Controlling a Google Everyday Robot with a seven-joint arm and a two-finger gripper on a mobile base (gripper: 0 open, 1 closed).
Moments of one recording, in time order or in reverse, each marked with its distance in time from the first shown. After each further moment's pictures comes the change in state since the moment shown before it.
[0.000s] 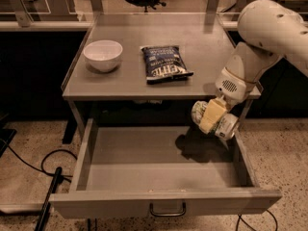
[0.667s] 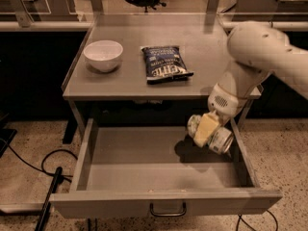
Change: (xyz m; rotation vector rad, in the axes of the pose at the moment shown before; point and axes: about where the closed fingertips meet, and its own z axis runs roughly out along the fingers) arm 0.006 0.007 0.042 -0.021 0.042 0.052
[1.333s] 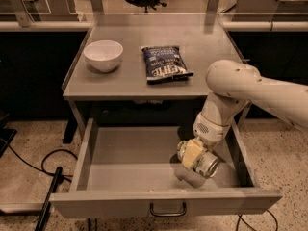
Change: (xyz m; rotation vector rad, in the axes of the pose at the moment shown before) arm 0.012 0.014 0.083 -0.039 0.082 0.118
